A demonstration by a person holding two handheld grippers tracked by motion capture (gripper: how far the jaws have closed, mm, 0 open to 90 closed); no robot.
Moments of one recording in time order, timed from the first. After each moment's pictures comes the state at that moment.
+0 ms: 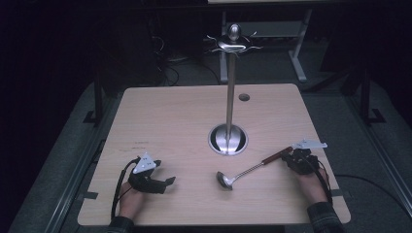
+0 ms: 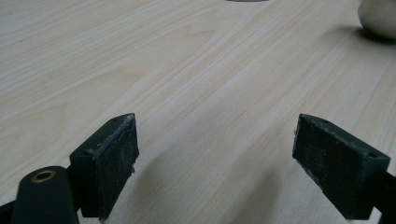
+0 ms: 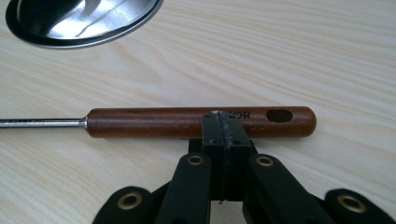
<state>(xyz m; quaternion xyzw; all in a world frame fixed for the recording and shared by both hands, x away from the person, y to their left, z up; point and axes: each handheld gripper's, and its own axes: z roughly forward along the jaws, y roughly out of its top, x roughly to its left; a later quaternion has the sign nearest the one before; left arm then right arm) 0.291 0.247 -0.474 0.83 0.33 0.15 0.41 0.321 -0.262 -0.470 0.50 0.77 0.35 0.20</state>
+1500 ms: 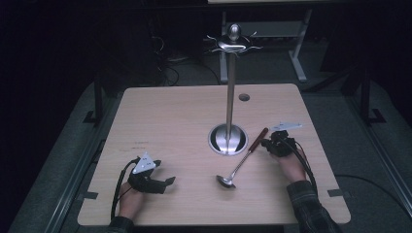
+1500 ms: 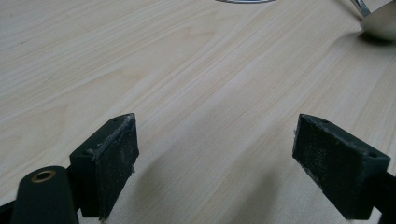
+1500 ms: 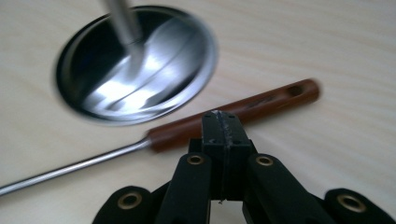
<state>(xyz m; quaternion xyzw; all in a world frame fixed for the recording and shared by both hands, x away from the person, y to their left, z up) 0.290 0.247 -0.474 0.83 0.33 0.16 0.42 0.371 -0.208 -0.450 0.47 0.79 0.37 0.17</state>
